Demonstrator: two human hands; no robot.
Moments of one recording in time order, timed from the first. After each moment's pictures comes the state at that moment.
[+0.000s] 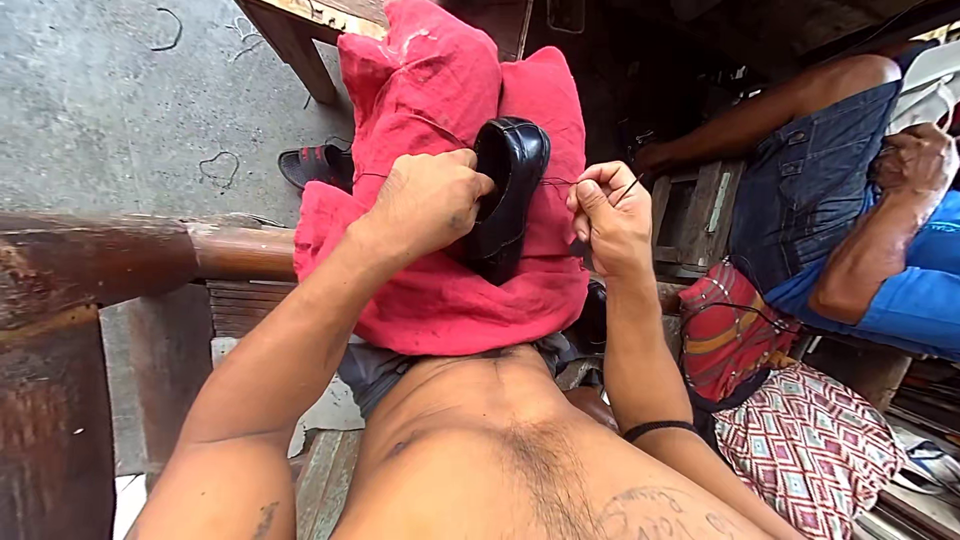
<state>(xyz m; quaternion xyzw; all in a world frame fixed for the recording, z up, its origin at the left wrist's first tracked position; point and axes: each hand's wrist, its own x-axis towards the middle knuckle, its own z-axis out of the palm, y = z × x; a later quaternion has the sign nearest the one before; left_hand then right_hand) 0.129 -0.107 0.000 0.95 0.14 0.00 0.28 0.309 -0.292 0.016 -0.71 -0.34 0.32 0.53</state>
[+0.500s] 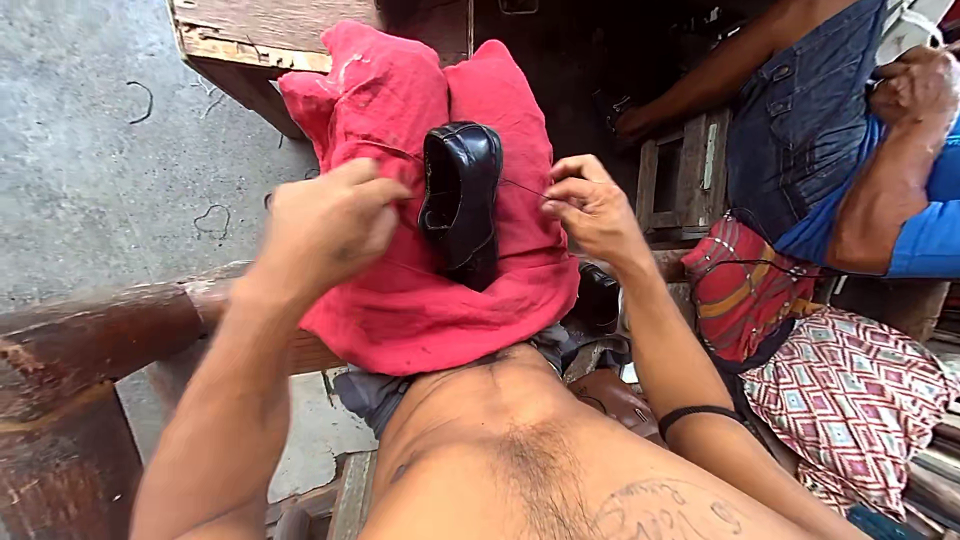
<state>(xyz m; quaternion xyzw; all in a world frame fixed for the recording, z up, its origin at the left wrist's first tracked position) 0.082 -0.071 0.008 0.95 0.14 0.04 0.27 0.344 -0.321 0.003 -0.79 -0.47 0.24 0.33</state>
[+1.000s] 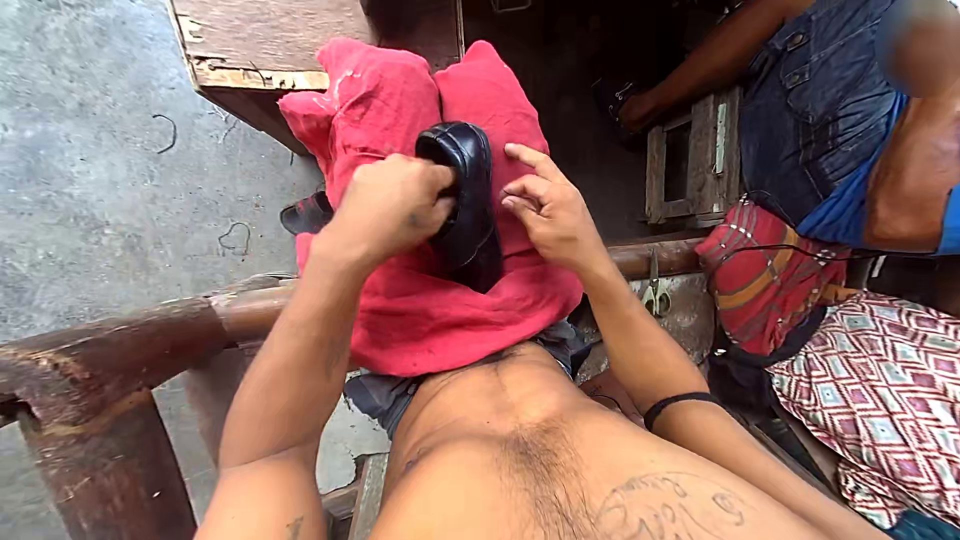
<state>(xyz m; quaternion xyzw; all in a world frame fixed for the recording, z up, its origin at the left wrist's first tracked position) 0.149 -0.088 0.016 0.94 0.09 -0.01 0.32 0.297 -0.289 0.006 -0.79 -0.45 0.25 0.33</state>
